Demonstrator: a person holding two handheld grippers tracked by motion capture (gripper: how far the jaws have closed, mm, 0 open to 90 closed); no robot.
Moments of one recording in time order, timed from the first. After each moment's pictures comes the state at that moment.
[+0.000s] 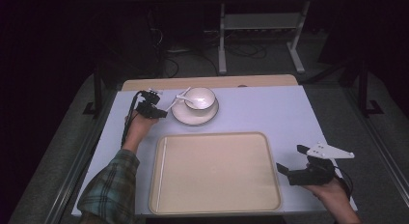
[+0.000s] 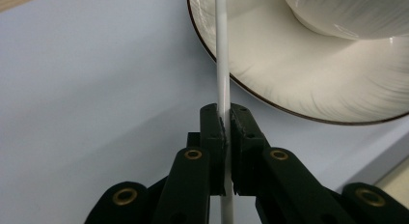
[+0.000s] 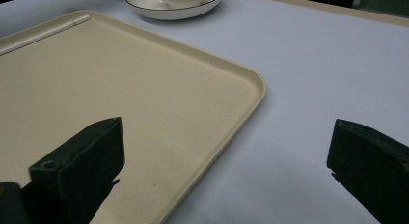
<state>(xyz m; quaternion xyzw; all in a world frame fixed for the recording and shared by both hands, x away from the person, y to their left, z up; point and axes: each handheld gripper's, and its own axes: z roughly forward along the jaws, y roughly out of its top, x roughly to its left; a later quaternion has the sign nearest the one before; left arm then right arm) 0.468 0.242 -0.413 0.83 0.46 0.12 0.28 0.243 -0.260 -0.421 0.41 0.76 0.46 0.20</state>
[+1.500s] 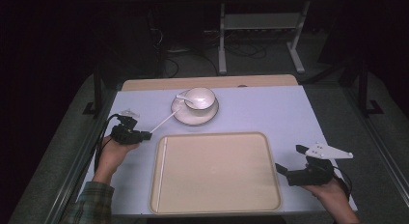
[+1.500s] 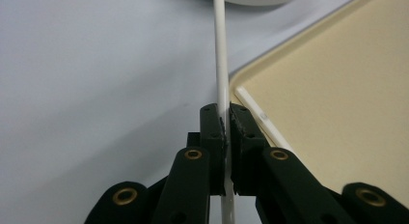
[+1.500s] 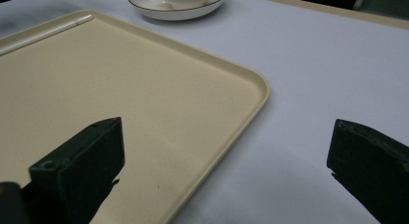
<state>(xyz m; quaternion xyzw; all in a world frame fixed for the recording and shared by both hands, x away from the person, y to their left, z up) 0.363 0.292 -0.402 0.83 0.44 0.09 0.33 0.242 -0.257 -0.420 0.40 0.77 0.46 0.20</state>
